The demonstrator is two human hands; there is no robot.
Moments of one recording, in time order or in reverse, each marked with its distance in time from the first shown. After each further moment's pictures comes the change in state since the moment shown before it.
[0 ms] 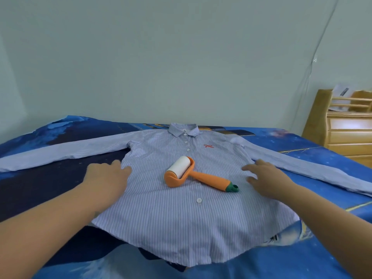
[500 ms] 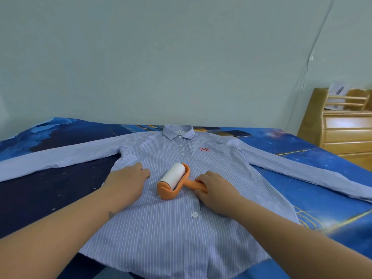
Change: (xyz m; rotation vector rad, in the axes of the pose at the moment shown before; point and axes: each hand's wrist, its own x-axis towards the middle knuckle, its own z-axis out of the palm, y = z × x) left_hand 0.052 0.040 0.004 -0.422 0.176 0.190; right_hand 0.020 -0.102 0.030 0.286 0.033 -0.250
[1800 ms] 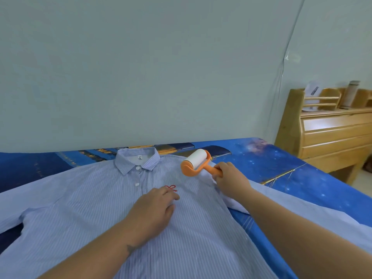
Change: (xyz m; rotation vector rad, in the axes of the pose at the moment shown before) left_hand 0.191 0.132 0.033 -0.470 -0.010 0.313; right_hand 0.159 0.213 -0.046 0.046 0.159 0.469
